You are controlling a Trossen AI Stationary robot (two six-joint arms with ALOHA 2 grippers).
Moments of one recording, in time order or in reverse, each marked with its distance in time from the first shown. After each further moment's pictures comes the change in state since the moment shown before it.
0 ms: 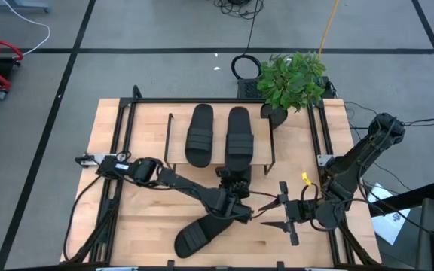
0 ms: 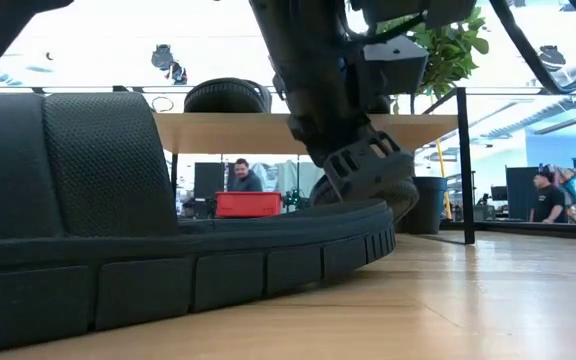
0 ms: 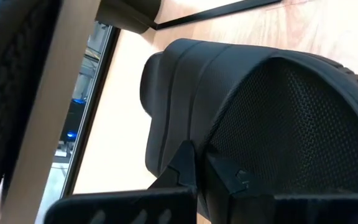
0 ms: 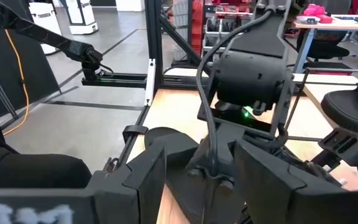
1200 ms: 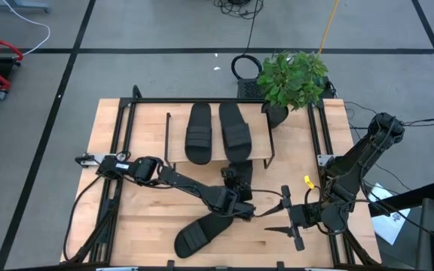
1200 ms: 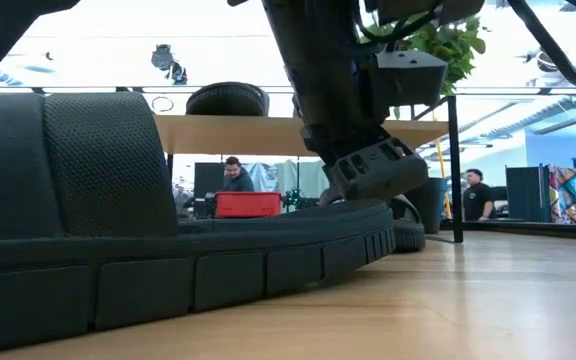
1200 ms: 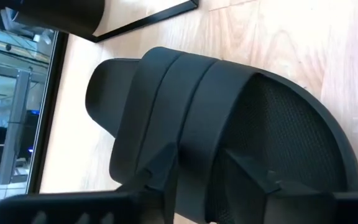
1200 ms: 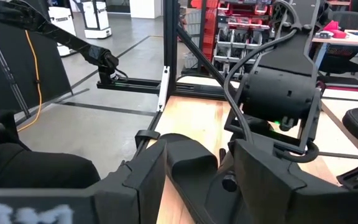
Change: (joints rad) left arm 0.012 0.000 0.000 0.098 0.170 0.145; right arm 0.041 0.000 0.000 0.045 0.001 -0.059
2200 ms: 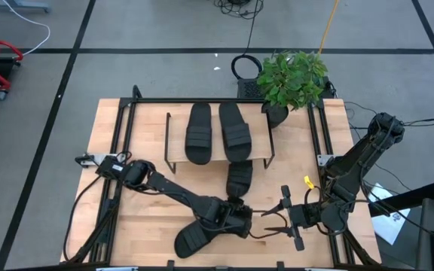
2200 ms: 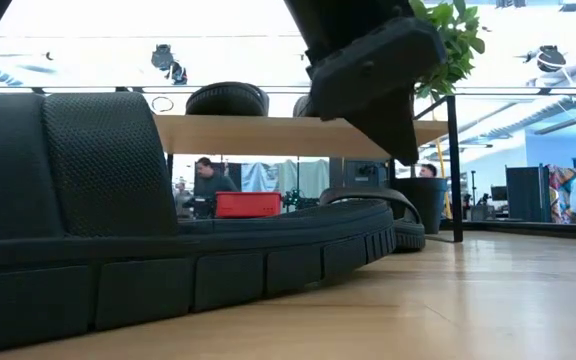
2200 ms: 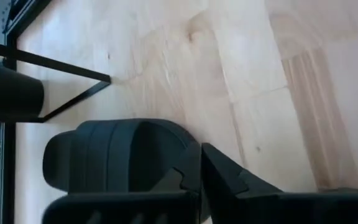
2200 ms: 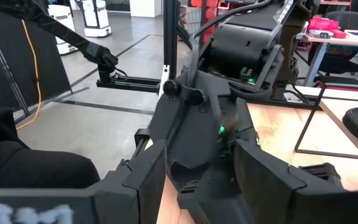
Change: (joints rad) left arm -0.104 -0.077 0.001 0.114 0.197 0.298; right arm 0.000 0.000 0.000 -0.006 0.000 -0.003
